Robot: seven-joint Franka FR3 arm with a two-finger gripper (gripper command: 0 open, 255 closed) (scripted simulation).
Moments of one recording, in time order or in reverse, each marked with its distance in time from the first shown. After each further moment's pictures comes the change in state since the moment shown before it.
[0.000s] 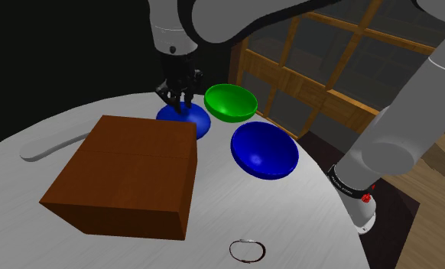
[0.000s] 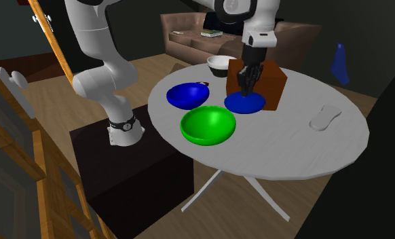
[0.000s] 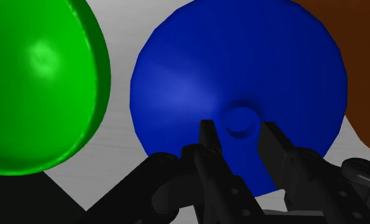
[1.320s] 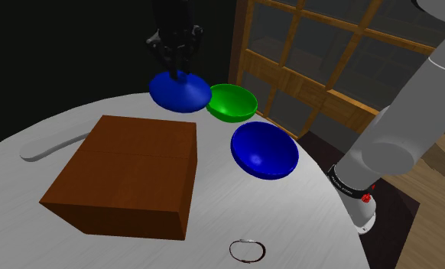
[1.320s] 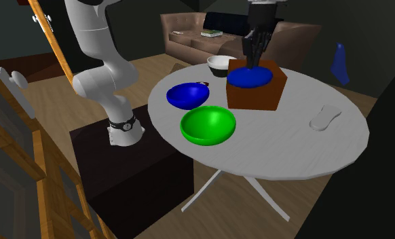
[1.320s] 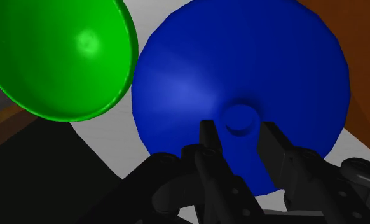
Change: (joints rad) arm 0.003 0.000 0.003 0.267 0.004 -0.267 -0.014
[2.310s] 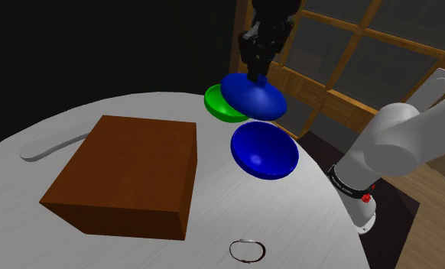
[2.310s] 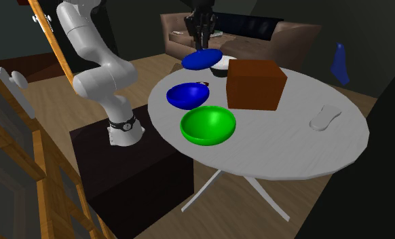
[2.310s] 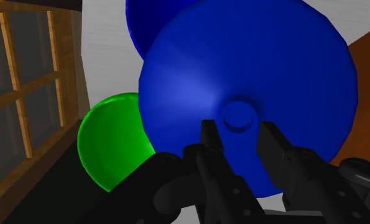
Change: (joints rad) arm 0.050 -0.610 -0.163 -0.414 0.266 -0.131 -0.173
